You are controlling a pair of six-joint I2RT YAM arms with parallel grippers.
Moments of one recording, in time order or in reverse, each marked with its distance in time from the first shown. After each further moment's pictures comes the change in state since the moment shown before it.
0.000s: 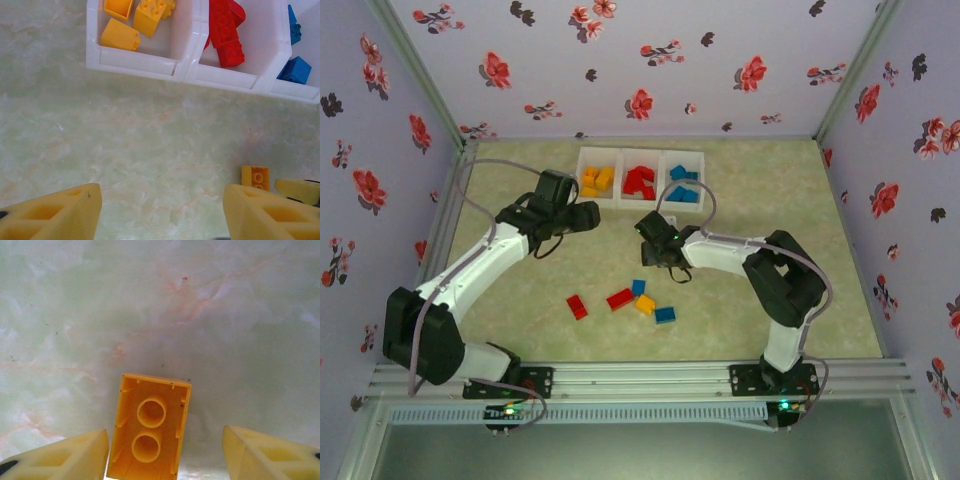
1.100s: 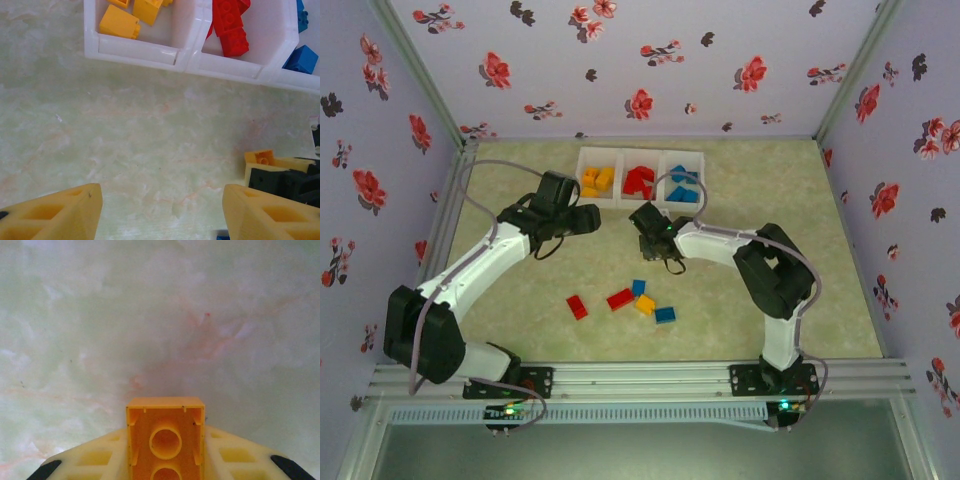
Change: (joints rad) left arm -0.005 0.003 0.000 -0.023 0.007 0.000; right arm -0.024 0.079 0.128 -0.053 -0.003 -0.089
